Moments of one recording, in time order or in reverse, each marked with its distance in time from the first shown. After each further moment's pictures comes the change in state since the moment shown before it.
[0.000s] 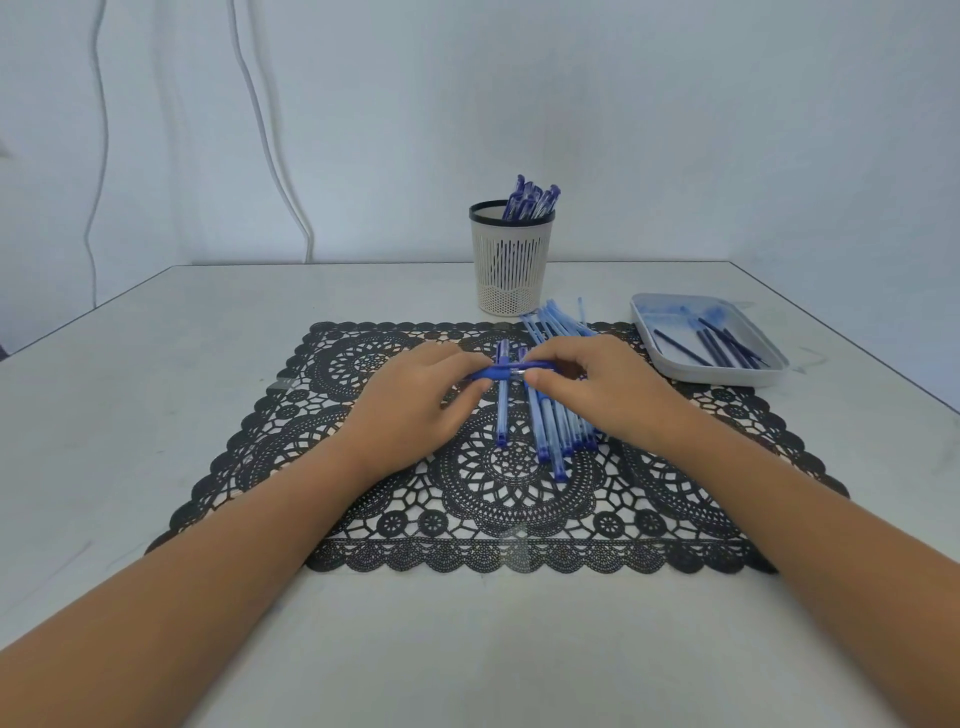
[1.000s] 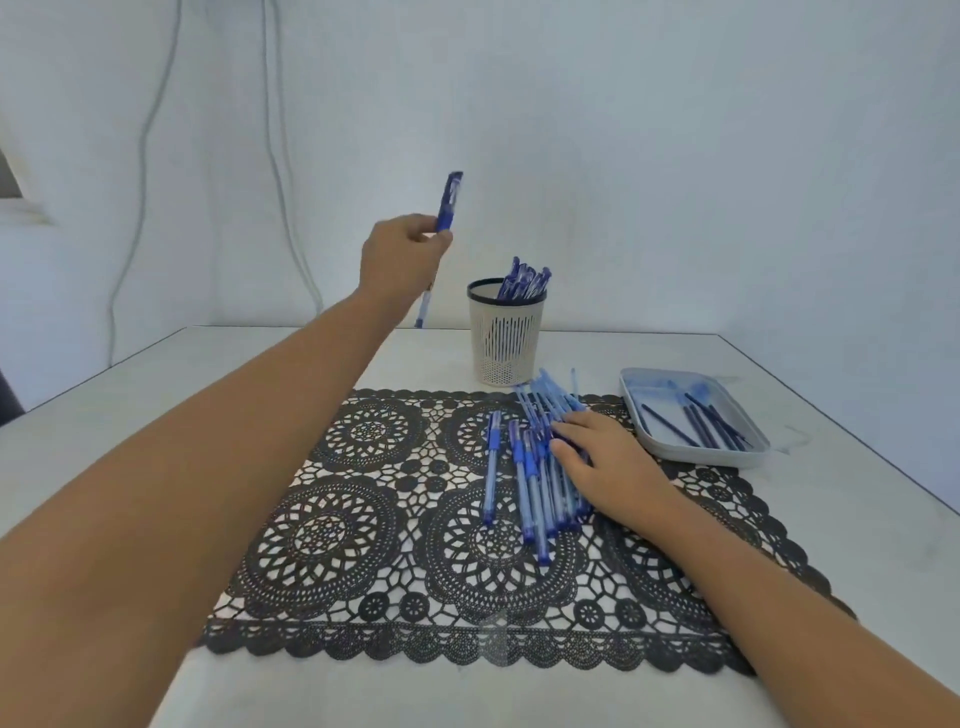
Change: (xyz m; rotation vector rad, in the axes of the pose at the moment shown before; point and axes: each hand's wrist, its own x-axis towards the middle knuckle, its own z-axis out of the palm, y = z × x) left_hand 0.151 -0.036 -0.060 -0.442 0.392 -0.635; right_hand 0.012 0.058 0.008 -0.296 0.049 0.076
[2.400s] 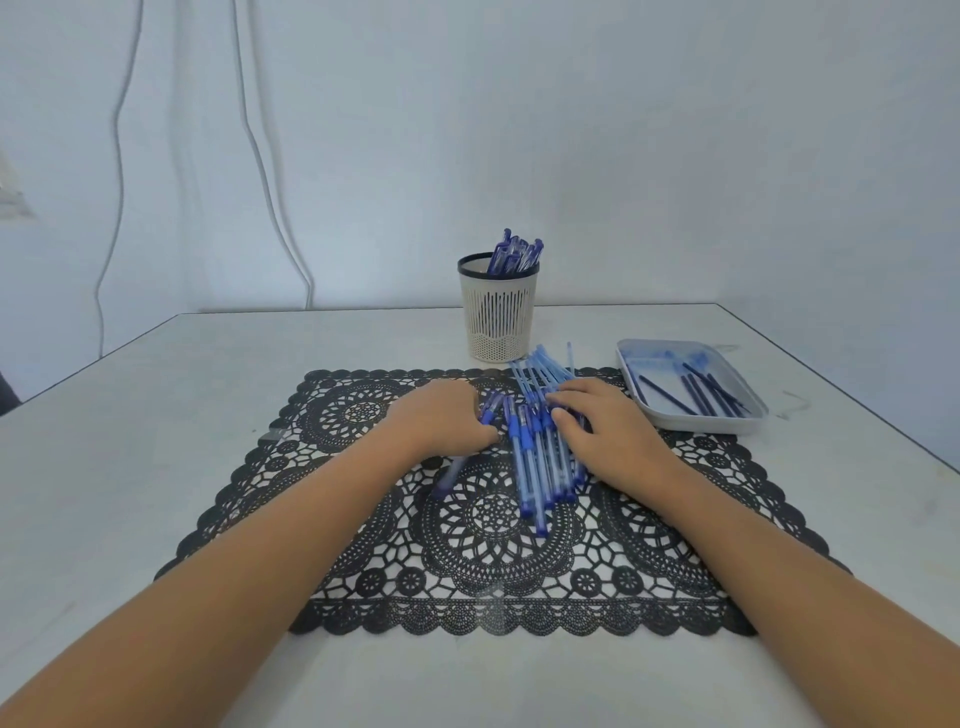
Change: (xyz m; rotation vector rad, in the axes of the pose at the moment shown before) left_hand -0.105 -0.048 0.033 0.822 -0.792 0.007; right_hand 0.000 0.000 -0.004 0.071 0.069 -0.003
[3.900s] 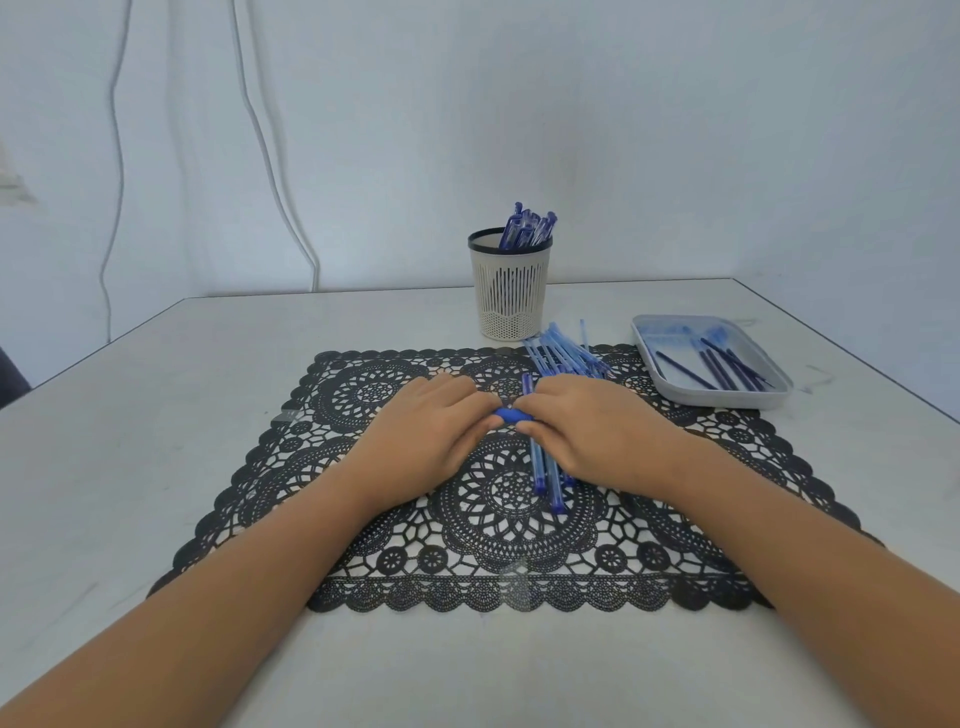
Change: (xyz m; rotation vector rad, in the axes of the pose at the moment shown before) left_hand -0.038 -0.039 0.032 0.083 0.693 0.666; right_hand -0.008 -0.043 -0.010 -0.280 -0.195 -0.428
